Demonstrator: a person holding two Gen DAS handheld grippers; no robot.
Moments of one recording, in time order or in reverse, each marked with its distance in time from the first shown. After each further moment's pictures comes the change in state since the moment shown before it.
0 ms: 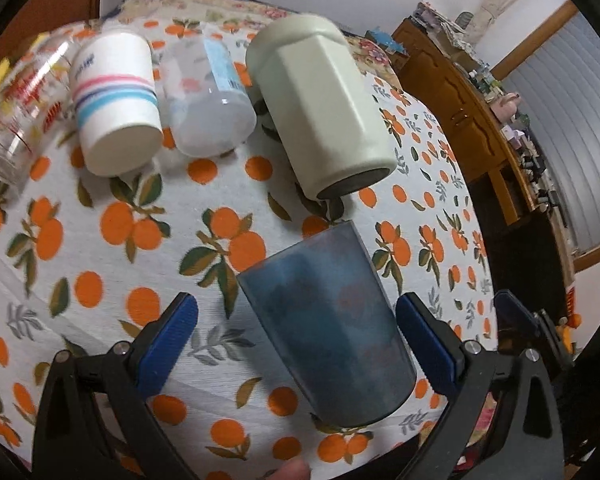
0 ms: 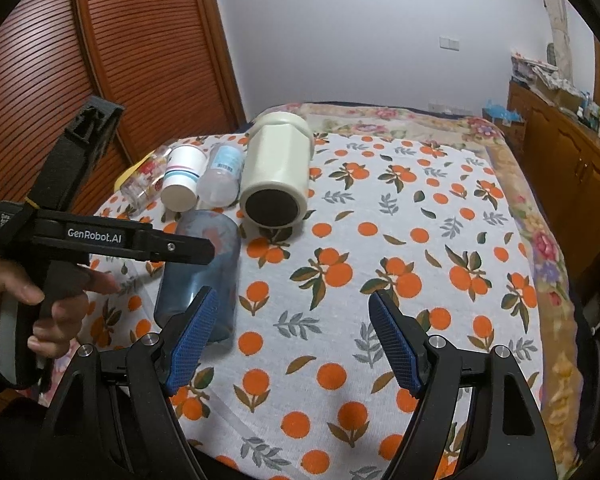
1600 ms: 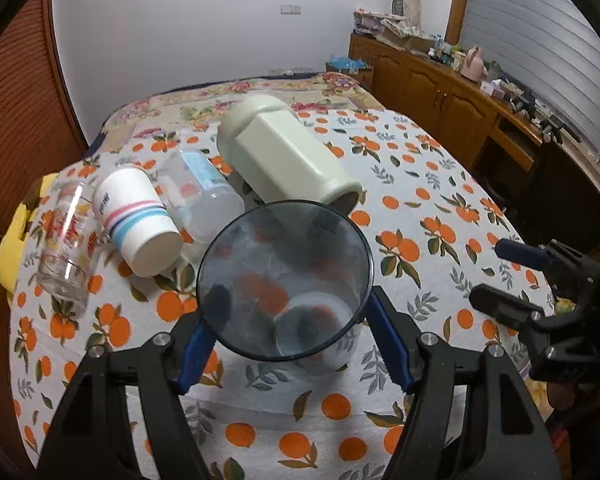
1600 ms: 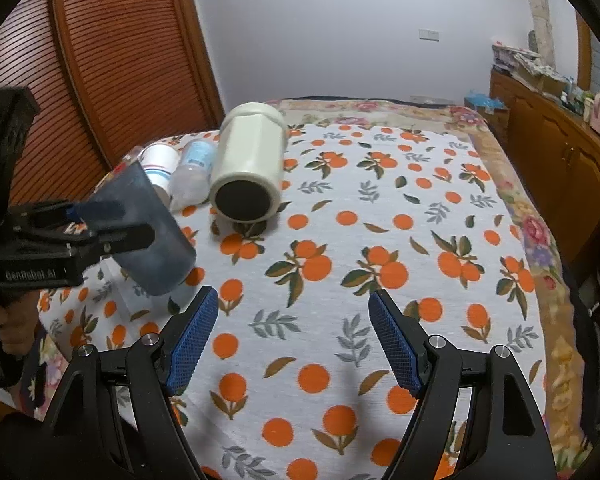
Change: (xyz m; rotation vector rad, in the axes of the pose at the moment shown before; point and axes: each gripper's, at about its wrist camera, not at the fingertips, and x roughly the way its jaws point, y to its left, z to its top) left arm -0.030 -0.038 -0.018 0.400 -0.215 0.191; right arm 0.012 -0.015 -0.007 0.057 0.007 -0.054
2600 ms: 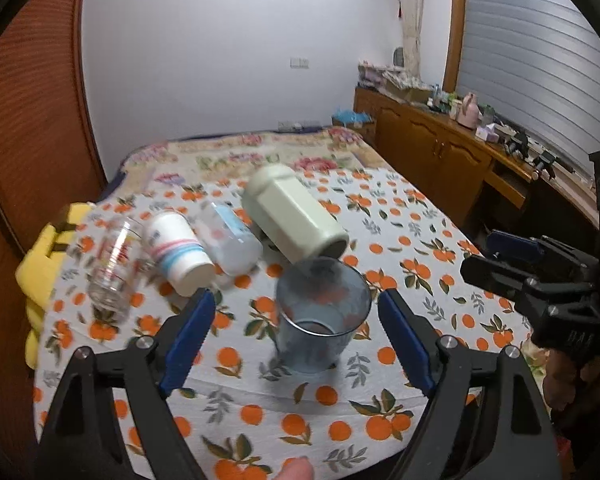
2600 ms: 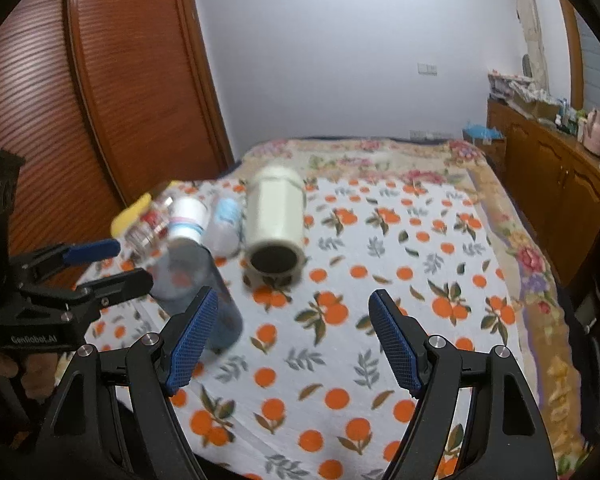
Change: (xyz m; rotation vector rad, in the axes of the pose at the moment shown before) left arm -0.083 -0.003 -0.017 -0.013 -0.225 0.044; right arm -0.055 0.029 0.027 -0.004 -0.161 0.019
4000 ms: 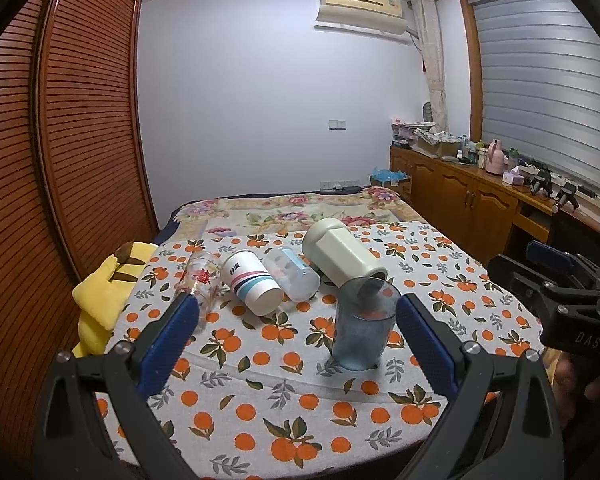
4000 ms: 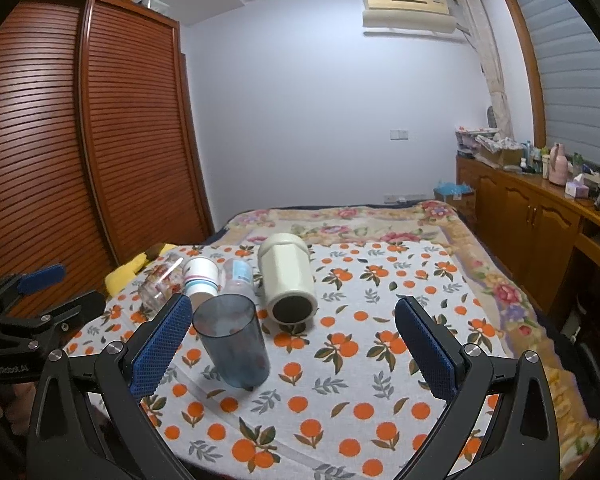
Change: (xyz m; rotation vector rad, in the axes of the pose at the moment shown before) left arm -0.080 0.013 -0.038 -0.011 -0.240 0.159; right arm -0.050 0.049 -0.019 0.009 -0.251 -0.113
